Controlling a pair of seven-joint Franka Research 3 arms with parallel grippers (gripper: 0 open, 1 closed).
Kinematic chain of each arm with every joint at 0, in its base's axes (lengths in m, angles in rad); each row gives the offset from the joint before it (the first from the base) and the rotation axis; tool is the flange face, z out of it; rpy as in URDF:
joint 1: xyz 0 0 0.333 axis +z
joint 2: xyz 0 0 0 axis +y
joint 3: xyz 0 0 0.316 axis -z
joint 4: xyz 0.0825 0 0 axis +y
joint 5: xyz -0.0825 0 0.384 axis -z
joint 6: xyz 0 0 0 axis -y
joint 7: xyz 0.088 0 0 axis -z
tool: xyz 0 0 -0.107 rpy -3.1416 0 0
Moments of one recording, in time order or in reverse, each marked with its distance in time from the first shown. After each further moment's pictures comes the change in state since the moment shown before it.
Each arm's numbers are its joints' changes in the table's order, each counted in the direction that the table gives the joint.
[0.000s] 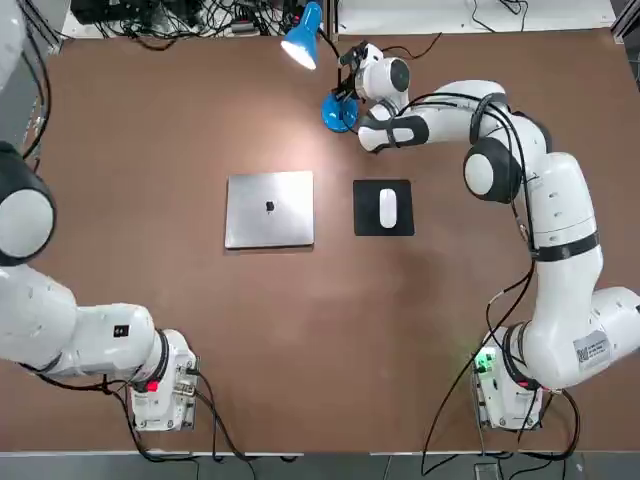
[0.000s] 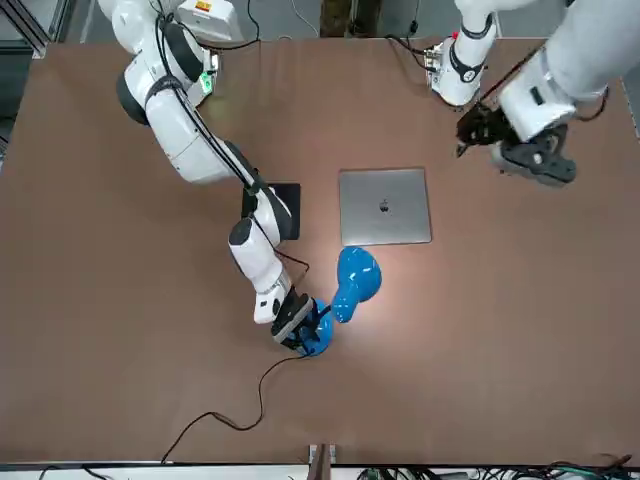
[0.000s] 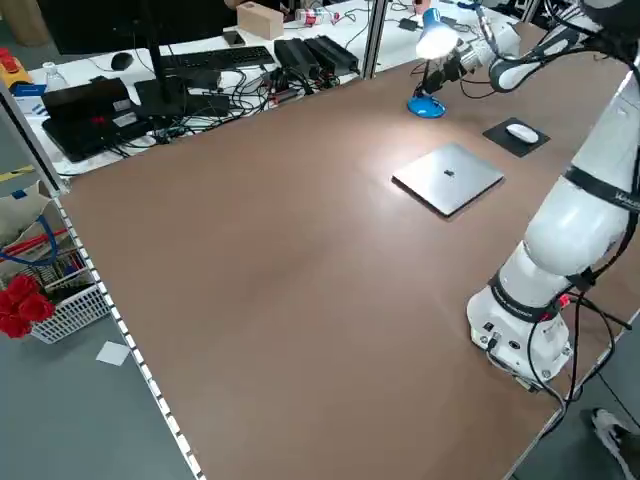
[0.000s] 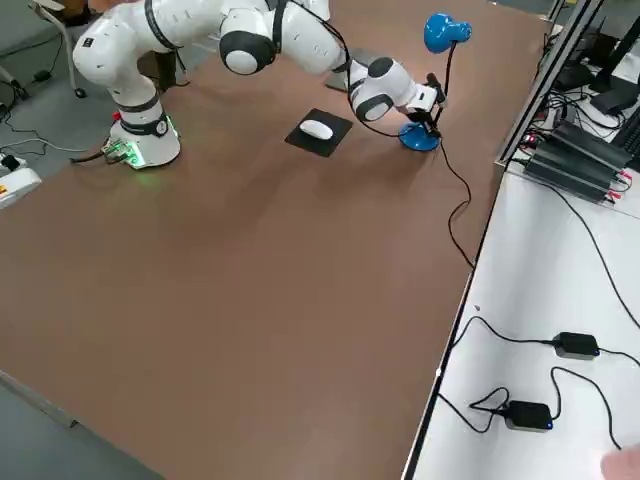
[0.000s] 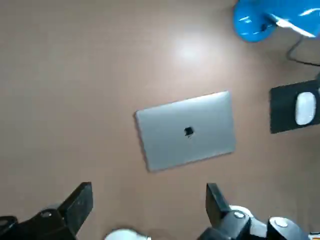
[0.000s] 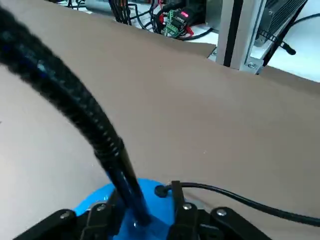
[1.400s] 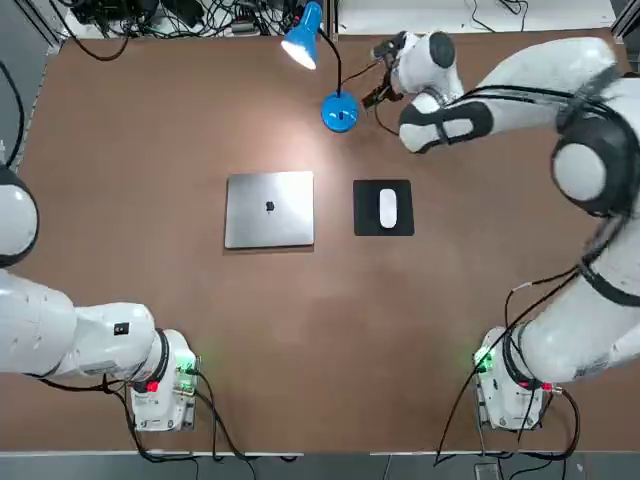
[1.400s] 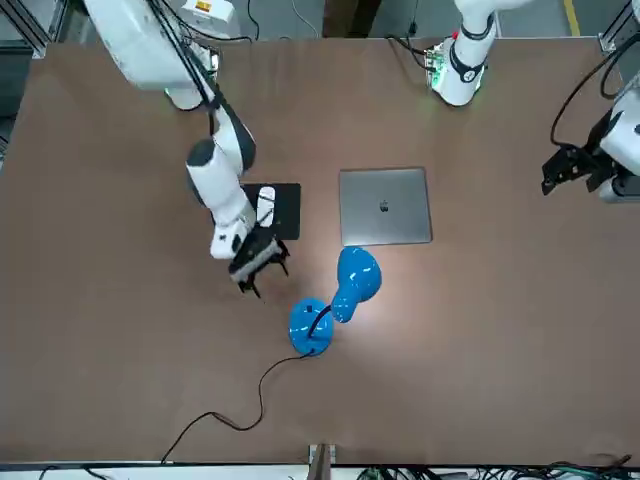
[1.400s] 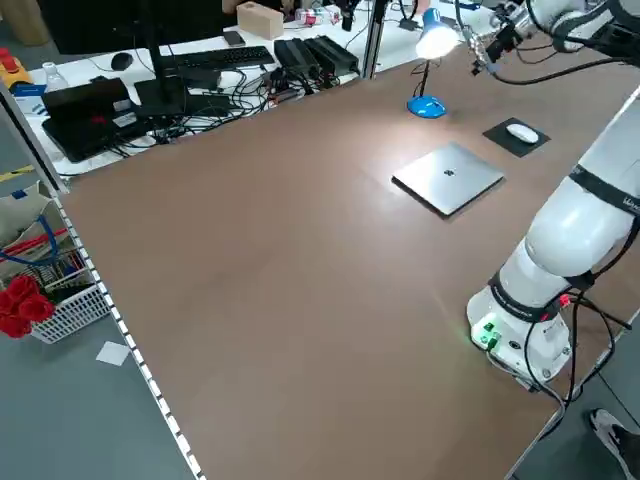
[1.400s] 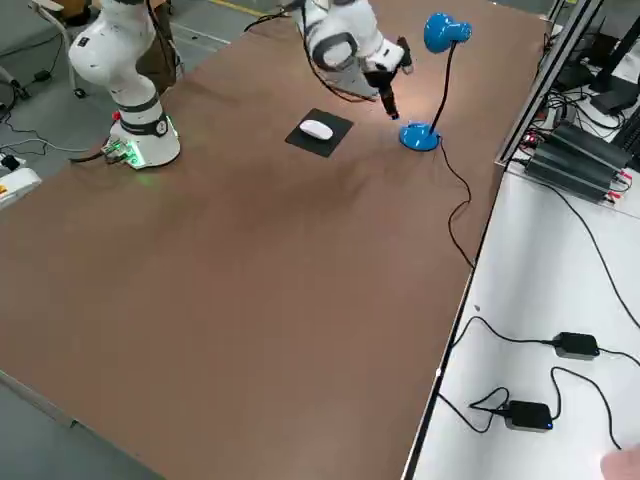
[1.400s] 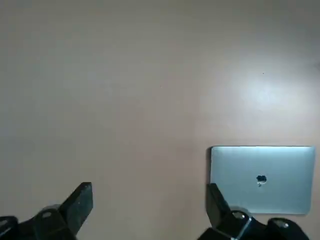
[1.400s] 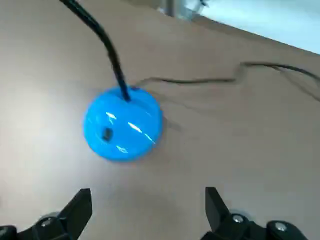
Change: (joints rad) left arm -0.009 -0.062 -0.202 0.185 -0.132 0.269 0.043; right arm -0.117 -0.823 0.018 0.796 -0.014 -0.331 0.212
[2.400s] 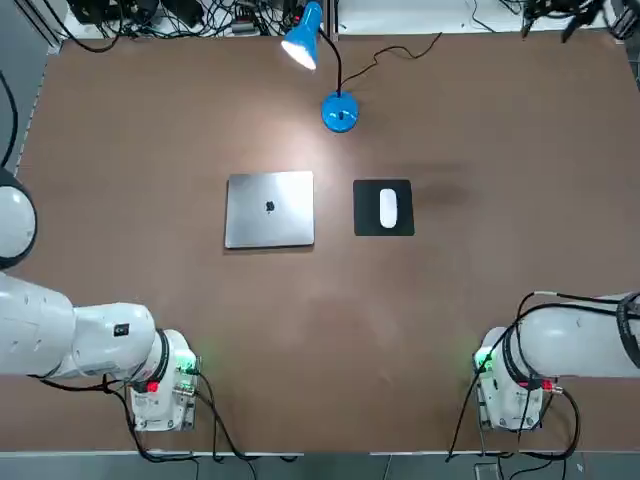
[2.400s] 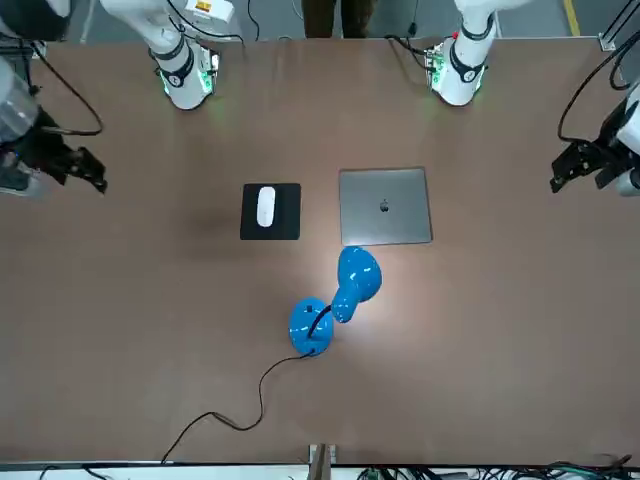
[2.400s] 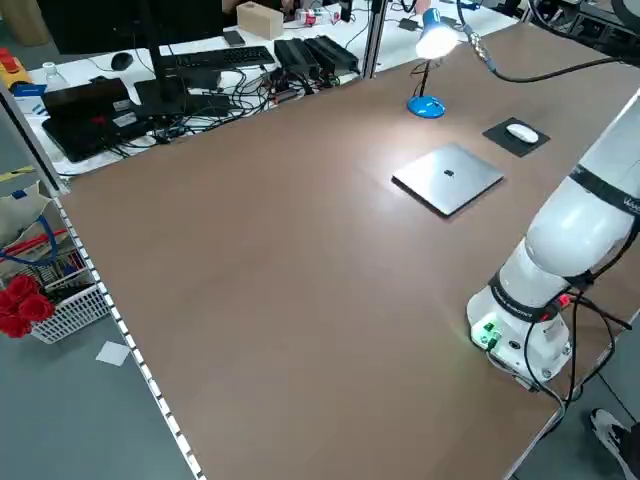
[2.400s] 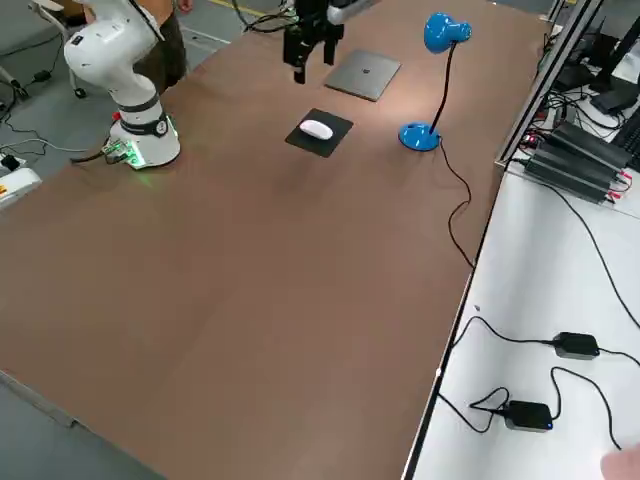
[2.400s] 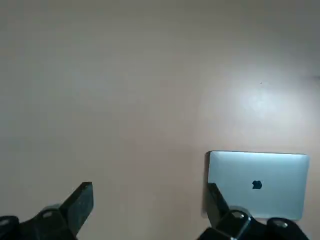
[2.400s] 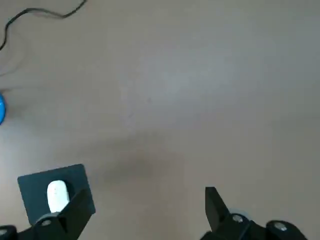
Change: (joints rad) left arm -0.034 -0.024 -0.061 -0.016 0.010 -0.015 -0.015; right arm -0.192 -0.428 0.321 -0.270 -0.221 -1.091 -0.010
